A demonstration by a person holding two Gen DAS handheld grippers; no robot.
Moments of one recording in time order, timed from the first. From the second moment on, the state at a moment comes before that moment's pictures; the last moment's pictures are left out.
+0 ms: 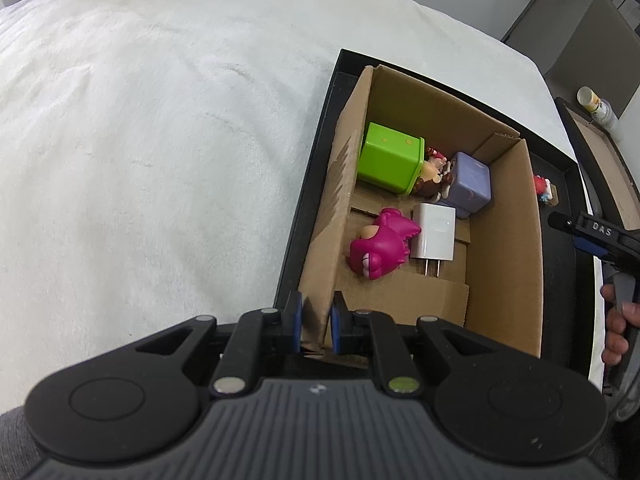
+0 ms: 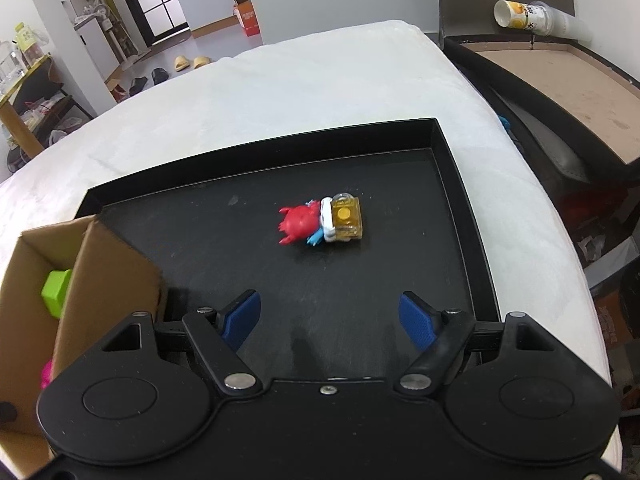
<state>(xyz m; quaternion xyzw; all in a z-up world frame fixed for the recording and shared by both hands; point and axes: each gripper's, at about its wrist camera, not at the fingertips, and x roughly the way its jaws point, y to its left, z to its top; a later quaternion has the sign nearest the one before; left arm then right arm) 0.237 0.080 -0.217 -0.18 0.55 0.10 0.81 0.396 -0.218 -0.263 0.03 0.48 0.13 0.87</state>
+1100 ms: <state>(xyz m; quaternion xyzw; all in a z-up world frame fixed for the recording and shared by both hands) 0.242 0.081 -0.222 -0.18 0.56 0.11 0.80 0.403 -0.191 -0.265 -0.03 0.48 0.12 0.87</state>
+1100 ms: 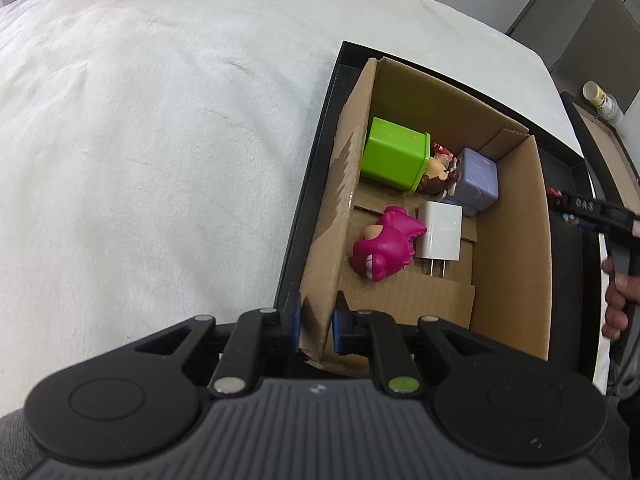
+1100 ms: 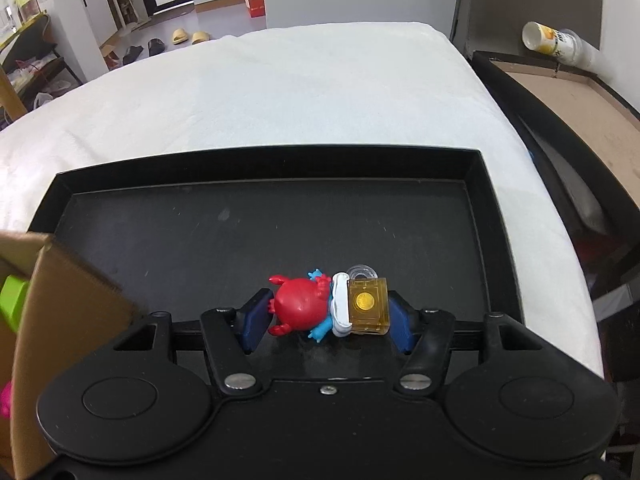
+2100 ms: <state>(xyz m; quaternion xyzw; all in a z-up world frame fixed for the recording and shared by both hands) 0.240 0.082 -0.220 -0.18 0.56 0.08 0.81 0.344 -0.162 -0.191 -0.06 0.44 0.18 0.88</state>
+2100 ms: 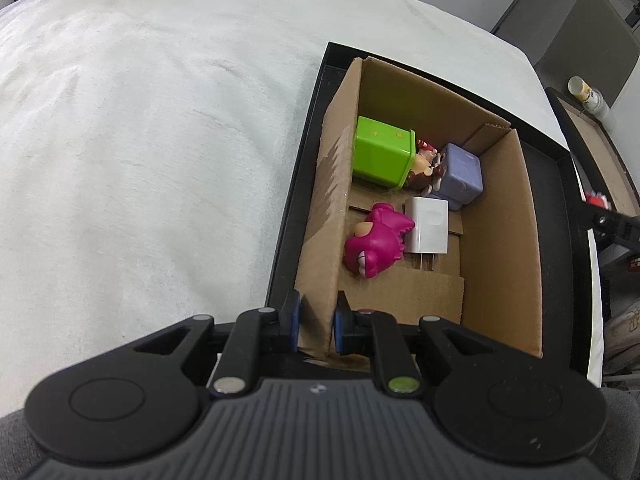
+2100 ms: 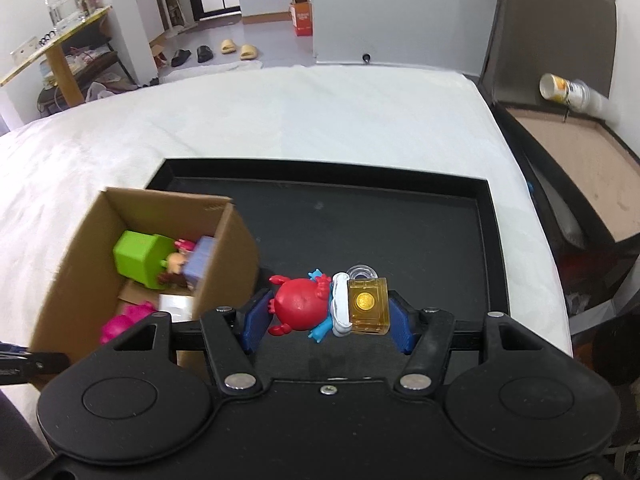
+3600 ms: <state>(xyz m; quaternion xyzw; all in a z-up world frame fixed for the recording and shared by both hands) 0.235 0.106 -0.227 -0.24 0.55 0.05 0.80 0.286 -0.001 -0.229 -0.29 0.49 0.36 0.74</state>
